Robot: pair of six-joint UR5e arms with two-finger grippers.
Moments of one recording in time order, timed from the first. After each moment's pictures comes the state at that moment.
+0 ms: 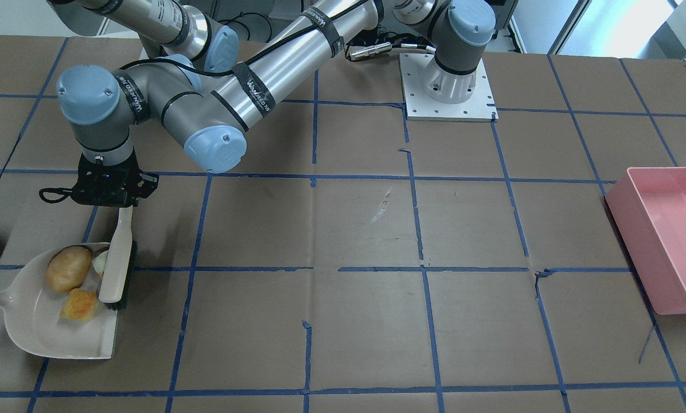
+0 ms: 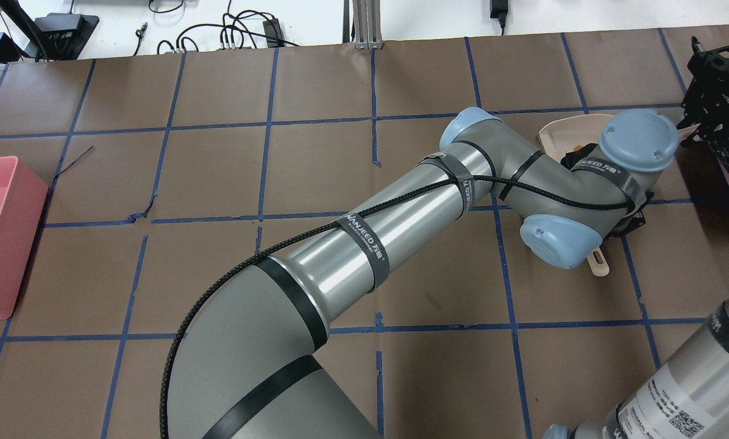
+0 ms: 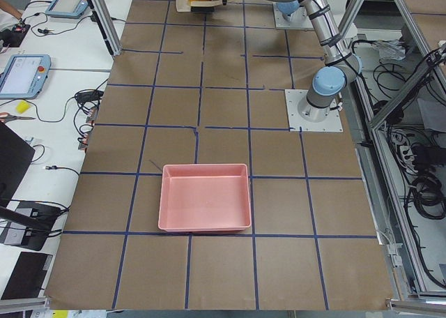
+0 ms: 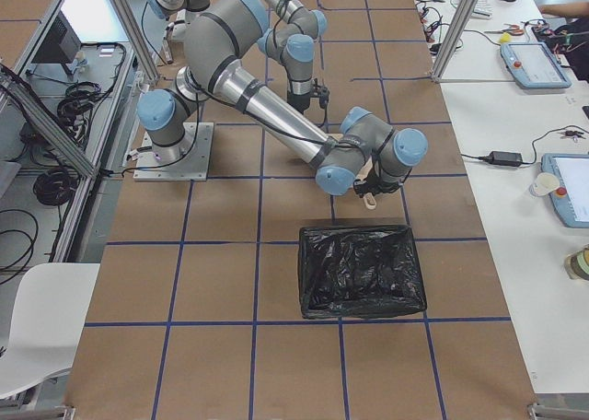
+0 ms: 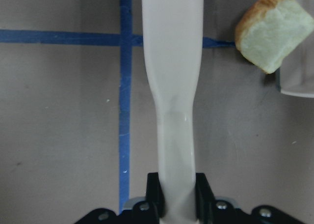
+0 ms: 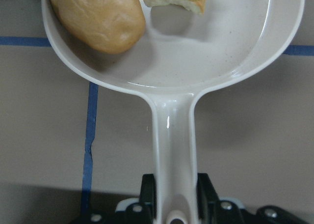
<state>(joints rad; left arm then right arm) -2.41 -2.47 -0.93 -1.15 1.41 -0.92 1.01 -0.93 1.27 -1.74 -1.49 -2.21</state>
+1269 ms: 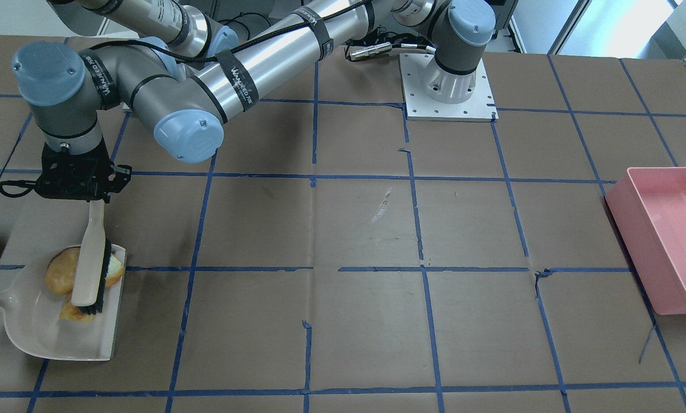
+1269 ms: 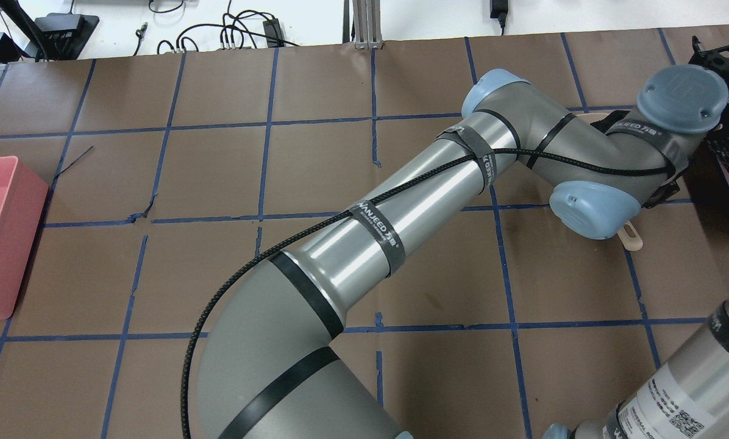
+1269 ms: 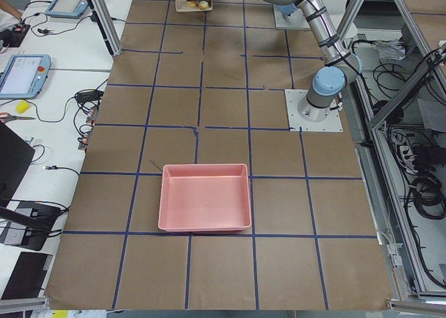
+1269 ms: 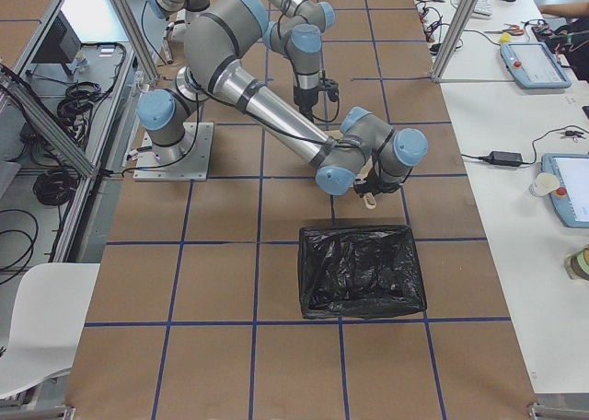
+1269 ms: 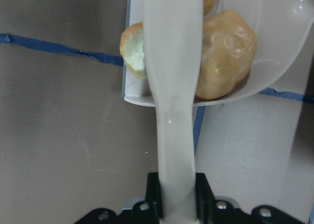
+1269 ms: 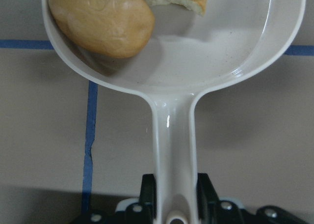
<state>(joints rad) -2.40 -2.50 -0.74 -1.32 1.42 -0.92 1.00 -0.93 1.27 -1.74 -1.49 -2.20</state>
